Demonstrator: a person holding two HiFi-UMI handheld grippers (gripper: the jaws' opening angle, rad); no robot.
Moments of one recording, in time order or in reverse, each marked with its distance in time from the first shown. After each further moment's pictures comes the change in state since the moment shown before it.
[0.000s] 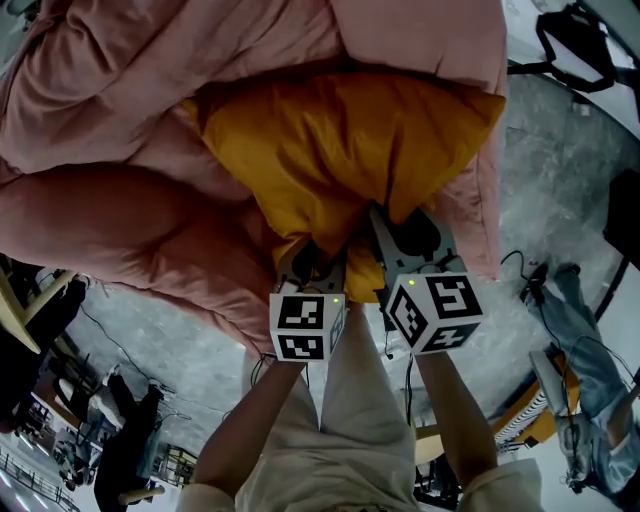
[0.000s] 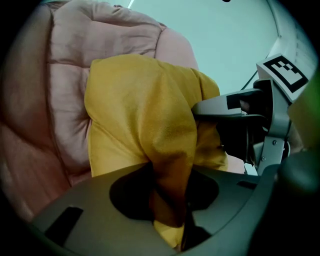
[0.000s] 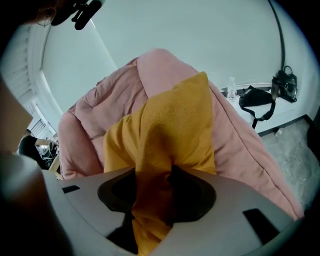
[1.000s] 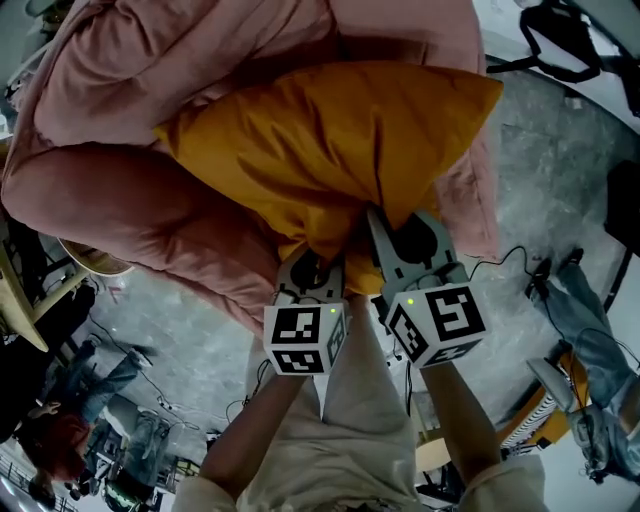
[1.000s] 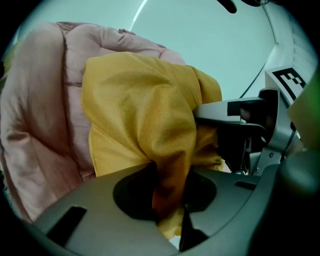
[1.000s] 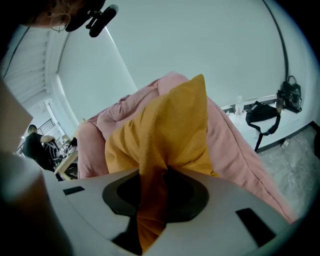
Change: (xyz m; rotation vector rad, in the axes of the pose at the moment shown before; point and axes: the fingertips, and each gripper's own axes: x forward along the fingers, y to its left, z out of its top) left arm -0.066 -0.010 0.022 -0.028 -0.080 0.010; right arm -0.052 0.056 0.028 -0.072 -0.138 0.067
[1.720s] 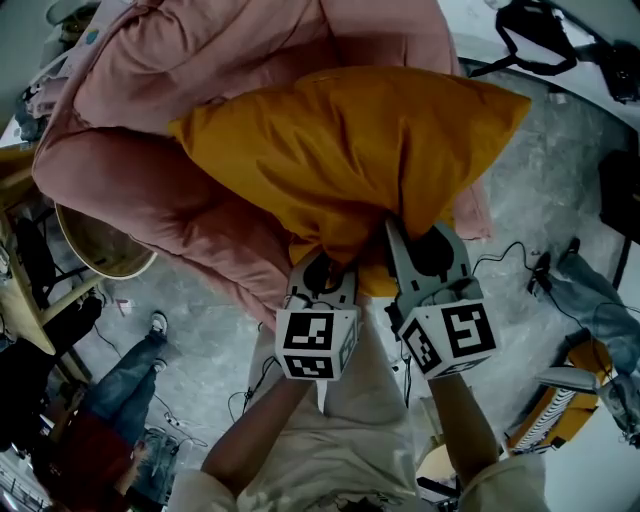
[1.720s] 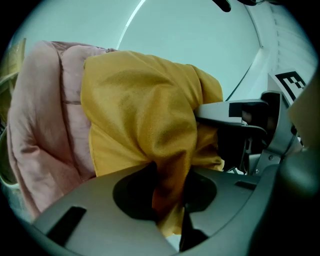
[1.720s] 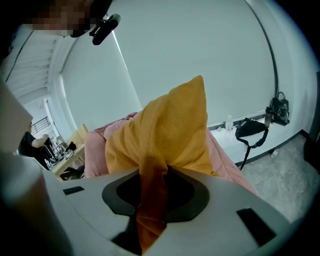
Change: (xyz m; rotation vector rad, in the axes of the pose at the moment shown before) left arm -0.066 -0.036 0.009 0.070 -0.061 -0.091; right arm -0.080 0.038 0.026 -0.043 -0.122 -0.071
